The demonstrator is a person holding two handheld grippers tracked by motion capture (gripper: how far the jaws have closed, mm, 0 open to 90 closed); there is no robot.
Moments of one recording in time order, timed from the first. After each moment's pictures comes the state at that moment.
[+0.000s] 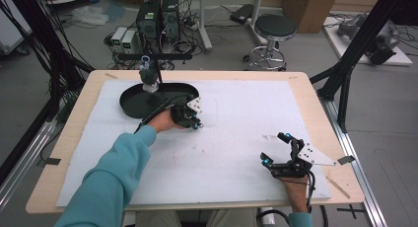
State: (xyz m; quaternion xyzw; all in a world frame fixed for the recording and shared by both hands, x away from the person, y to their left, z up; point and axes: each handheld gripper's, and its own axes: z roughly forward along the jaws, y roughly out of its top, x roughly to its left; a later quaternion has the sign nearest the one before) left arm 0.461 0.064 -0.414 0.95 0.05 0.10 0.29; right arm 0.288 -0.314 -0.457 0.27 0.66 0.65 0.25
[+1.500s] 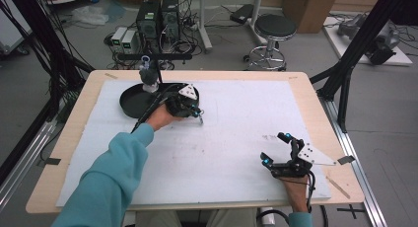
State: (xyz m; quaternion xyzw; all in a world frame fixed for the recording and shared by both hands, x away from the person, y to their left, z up) left arm 0.461 0.078 -0.382 0.91 0.15 0.12 0.37; right arm 0.288 -0.314 -0.457 0.27 0.66 0.65 0.25
